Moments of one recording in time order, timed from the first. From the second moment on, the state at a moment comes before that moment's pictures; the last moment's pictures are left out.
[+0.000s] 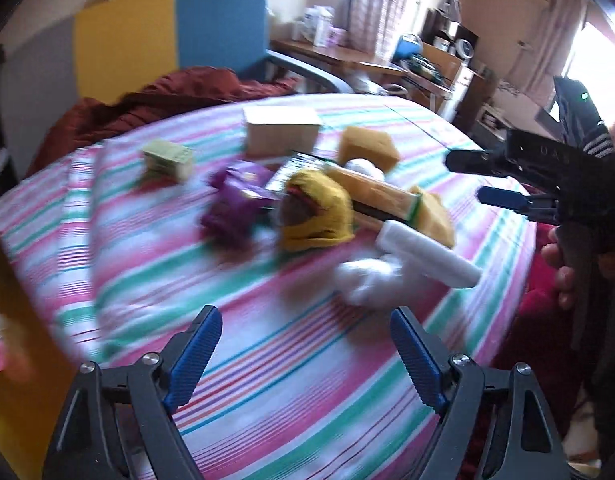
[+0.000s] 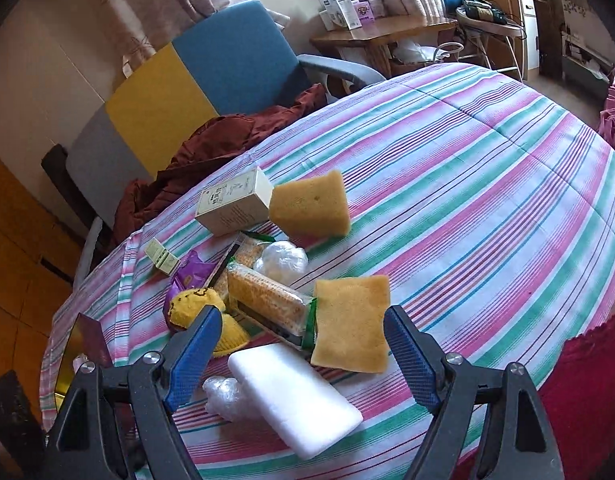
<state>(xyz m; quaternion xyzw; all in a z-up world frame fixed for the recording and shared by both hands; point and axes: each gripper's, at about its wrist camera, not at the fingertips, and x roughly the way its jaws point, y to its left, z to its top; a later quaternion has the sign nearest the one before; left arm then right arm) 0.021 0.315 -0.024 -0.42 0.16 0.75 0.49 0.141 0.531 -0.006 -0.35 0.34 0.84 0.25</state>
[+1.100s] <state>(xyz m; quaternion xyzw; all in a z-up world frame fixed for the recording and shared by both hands) 0.010 0.338 -0.067 -0.48 0.13 0.73 0.47 0.106 0.521 -0.031 -0.47 0.31 0.81 0.17</state>
